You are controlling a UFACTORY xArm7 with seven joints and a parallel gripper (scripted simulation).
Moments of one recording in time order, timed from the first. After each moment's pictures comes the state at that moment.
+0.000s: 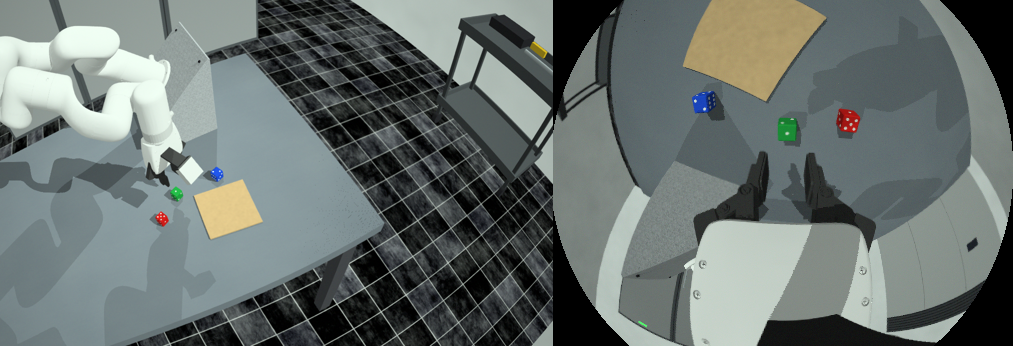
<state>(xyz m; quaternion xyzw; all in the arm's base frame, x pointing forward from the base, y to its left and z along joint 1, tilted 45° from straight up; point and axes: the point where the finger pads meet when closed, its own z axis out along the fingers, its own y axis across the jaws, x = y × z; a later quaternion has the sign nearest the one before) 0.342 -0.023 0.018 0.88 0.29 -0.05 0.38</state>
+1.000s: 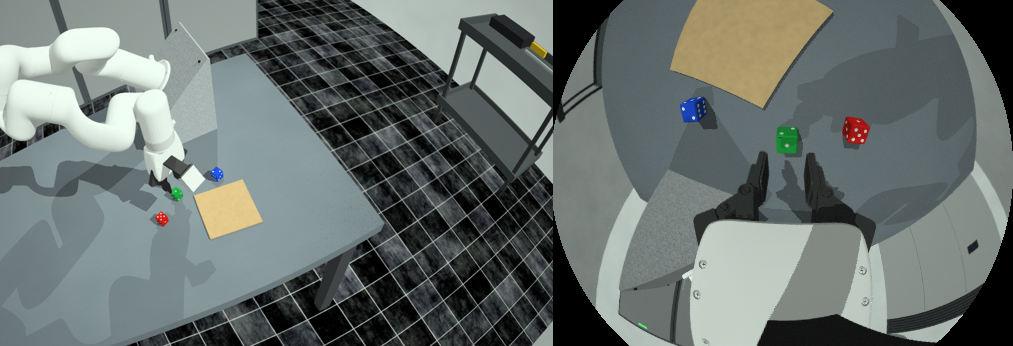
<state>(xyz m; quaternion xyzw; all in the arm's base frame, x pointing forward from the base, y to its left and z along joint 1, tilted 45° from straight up) 0.346 -0.043 -0.003 0.88 0.29 -0.05 0.38</state>
